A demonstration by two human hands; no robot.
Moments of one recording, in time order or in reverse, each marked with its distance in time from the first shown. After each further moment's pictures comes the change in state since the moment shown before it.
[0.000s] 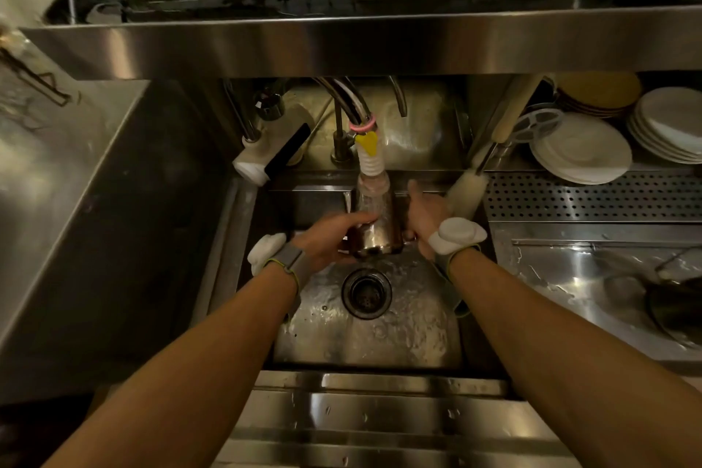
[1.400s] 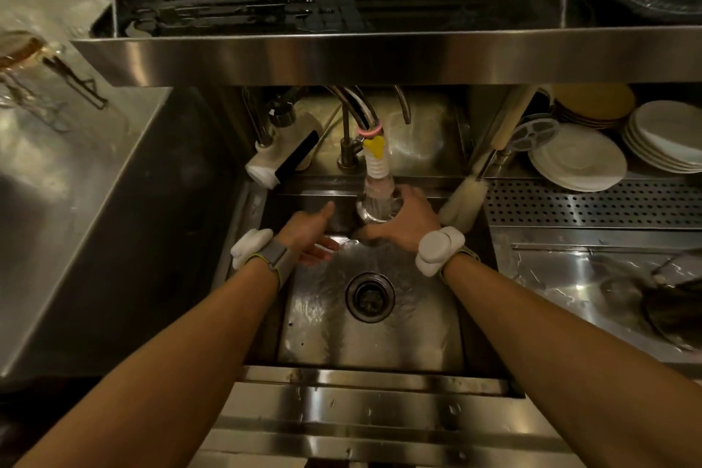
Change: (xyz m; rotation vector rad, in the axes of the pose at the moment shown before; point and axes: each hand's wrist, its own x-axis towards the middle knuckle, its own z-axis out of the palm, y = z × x) left_hand -0.014 0.002 -0.038 0.228 0.288 -0.073; right_hand -0.022 -0.002 0.003 -0.382 -0.179 -0.499
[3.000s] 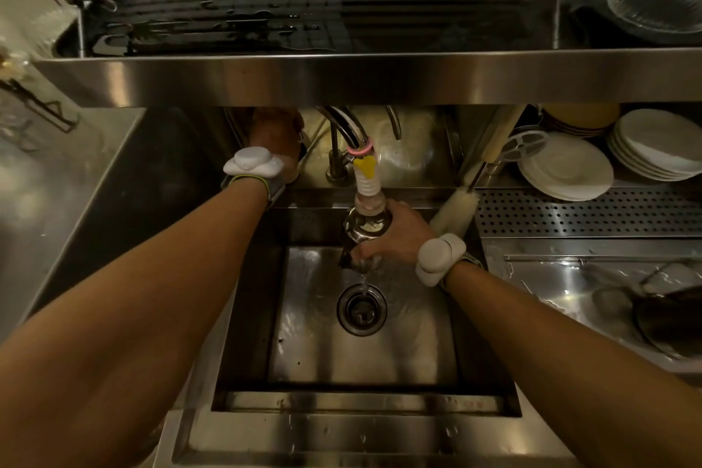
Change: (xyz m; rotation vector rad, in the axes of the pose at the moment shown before) left_hand 0.018 0.114 -0.051 0.598 0.671 0.656; right_hand 0.008 -0.005 -0.010 -0.038 -0.149 0.015
